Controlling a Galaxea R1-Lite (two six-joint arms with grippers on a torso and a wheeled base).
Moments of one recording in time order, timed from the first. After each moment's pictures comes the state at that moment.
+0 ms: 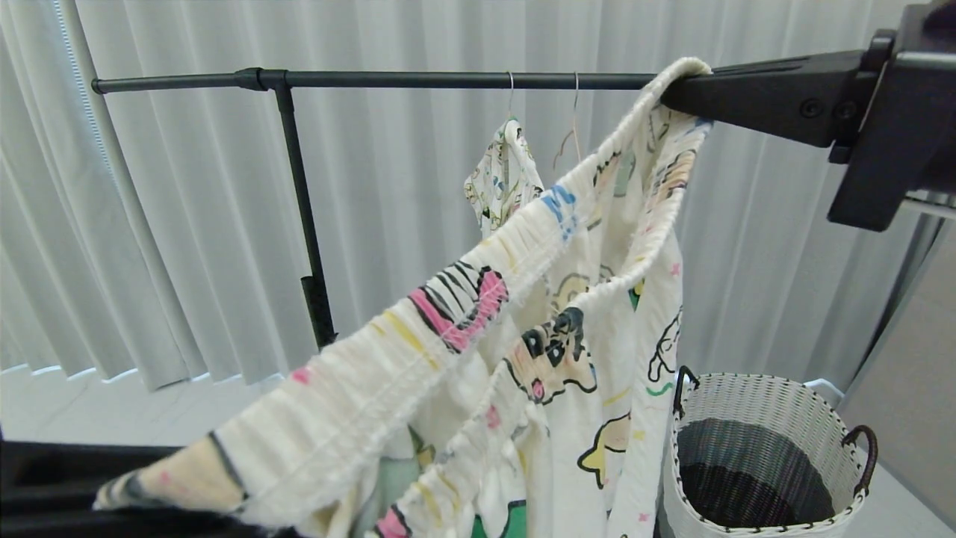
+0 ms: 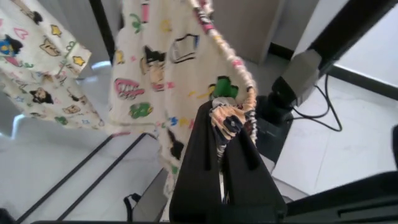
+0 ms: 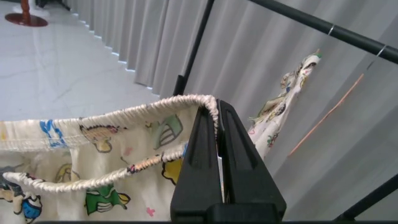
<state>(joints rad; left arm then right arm) -1.35 1.13 -1.23 0.43 0.22 -0.22 1.03 1.36 -1.36 -0.02 -0.11 -0.16</state>
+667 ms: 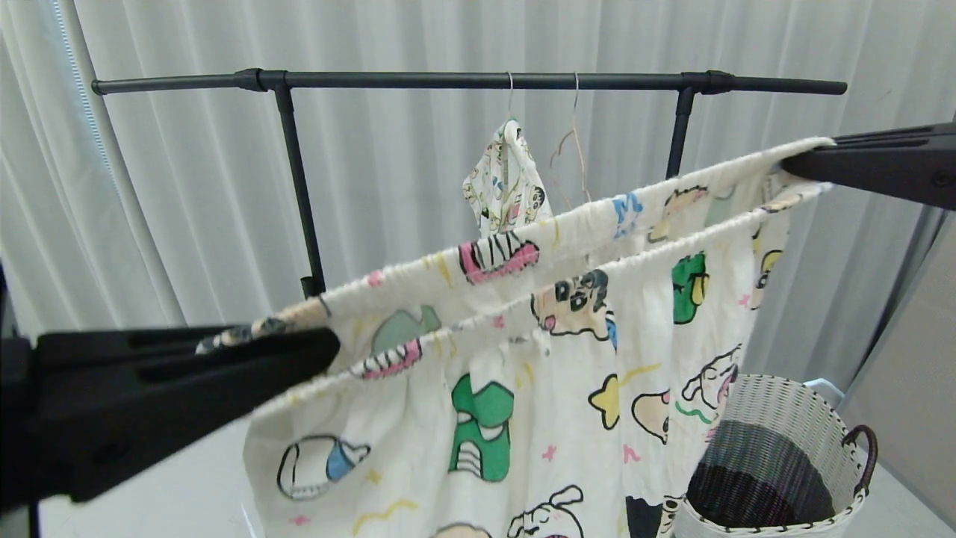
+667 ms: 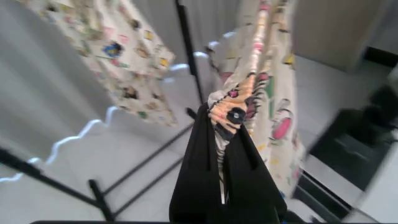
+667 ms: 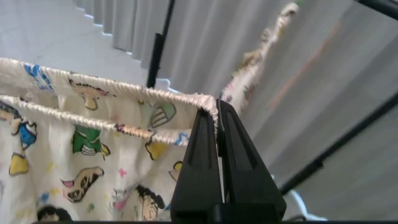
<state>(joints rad) -1.26 1.15 -1.19 0.38 0.51 -0.07 0.90 1.21 -1.32 0.24 -0.12 -0.16</state>
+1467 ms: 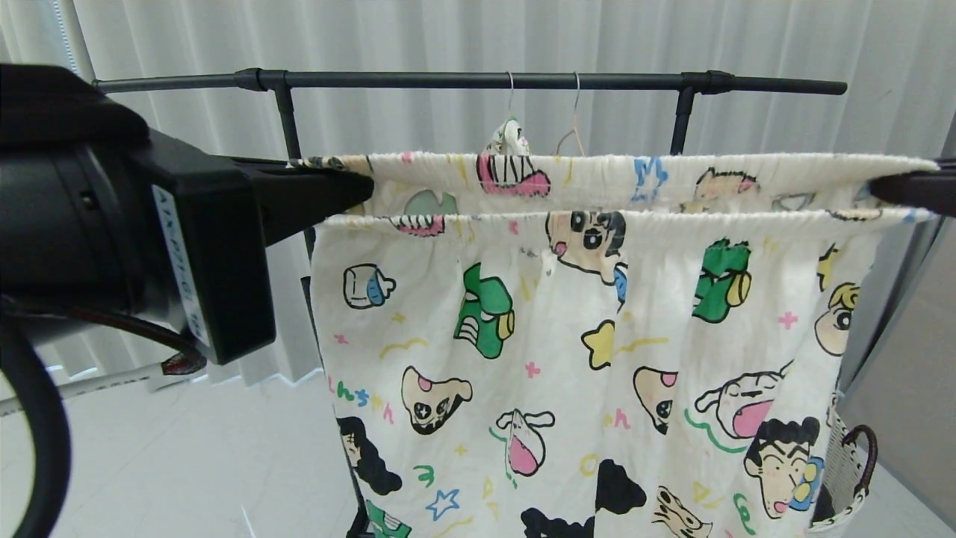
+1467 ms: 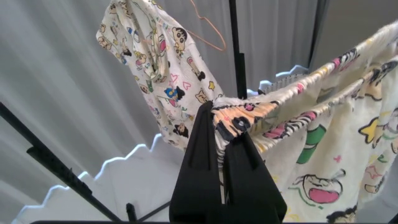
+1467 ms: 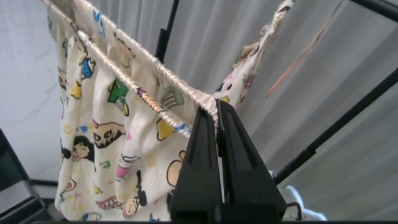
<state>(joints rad) -1.03 1.25 -1.23 0.16 0.47 0.09 0.95 1.11 -1.29 0.33 -0.12 -0.16</state>
